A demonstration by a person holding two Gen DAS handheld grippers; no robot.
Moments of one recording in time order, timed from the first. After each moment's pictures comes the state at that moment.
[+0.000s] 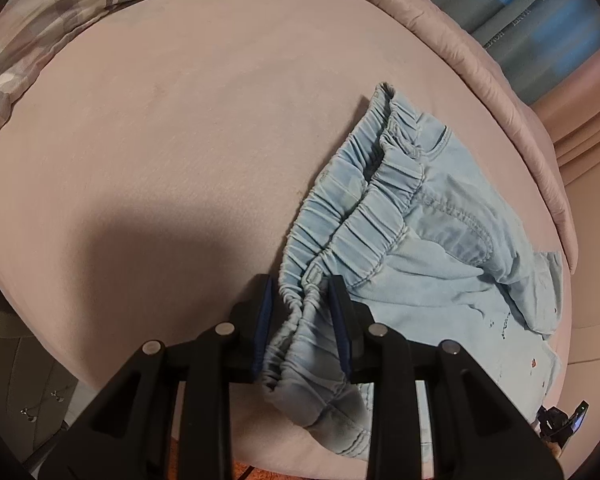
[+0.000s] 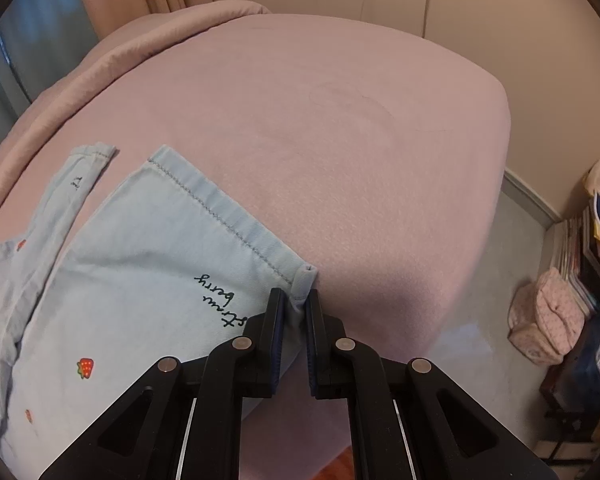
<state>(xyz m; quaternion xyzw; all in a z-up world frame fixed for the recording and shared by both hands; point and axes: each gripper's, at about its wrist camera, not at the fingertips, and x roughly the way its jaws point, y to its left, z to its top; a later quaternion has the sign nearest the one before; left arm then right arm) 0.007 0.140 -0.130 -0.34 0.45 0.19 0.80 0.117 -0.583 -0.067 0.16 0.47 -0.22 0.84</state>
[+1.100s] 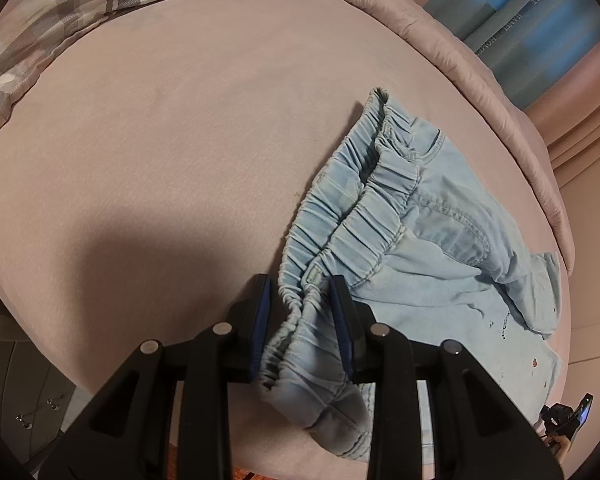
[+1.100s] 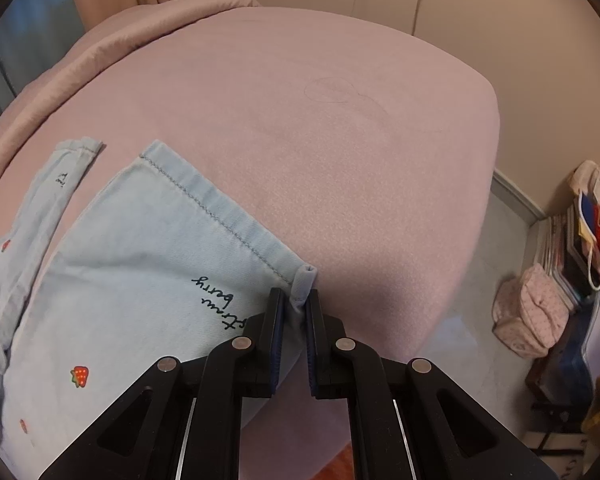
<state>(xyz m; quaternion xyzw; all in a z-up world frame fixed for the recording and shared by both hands) -0.005 0.136 -0.128 -0.34 0.43 0.19 0.81 0.124 -0.578 -0.067 0.15 0.49 -0.25 0.82</state>
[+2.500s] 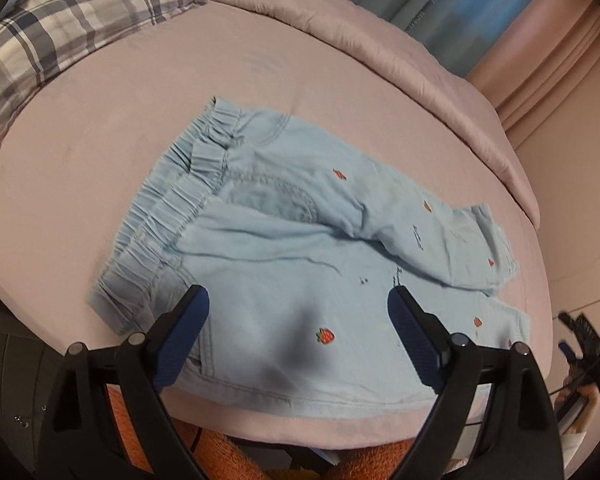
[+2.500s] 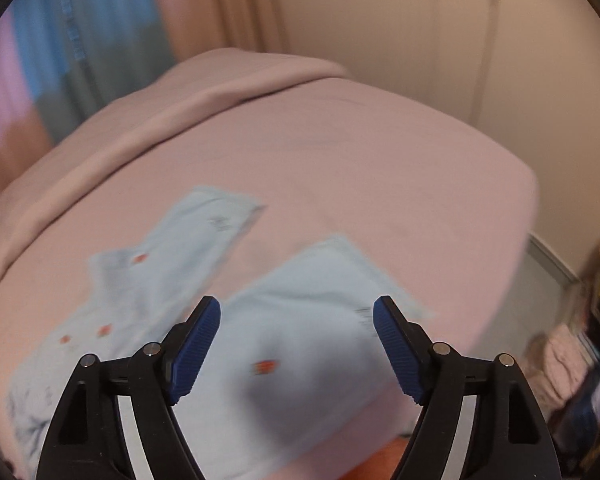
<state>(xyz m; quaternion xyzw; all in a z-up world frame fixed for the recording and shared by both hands) 0.024 0.034 -0.059 -0.29 0.43 0.11 0.85 0.128 -0.468 0.033 0.12 0.41 -0.11 0.90</state>
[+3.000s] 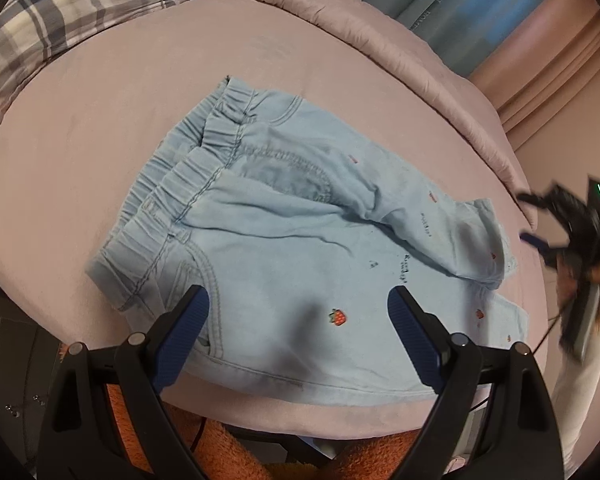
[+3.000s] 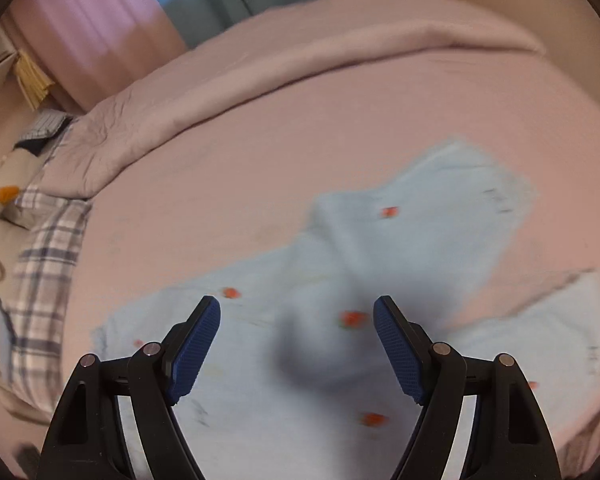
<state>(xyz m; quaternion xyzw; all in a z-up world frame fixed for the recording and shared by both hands) 0.008 0.034 -0.078 -0.31 0.43 0.11 0.84 0.243 -0.296 0.013 0.11 0.52 0.13 0.84</state>
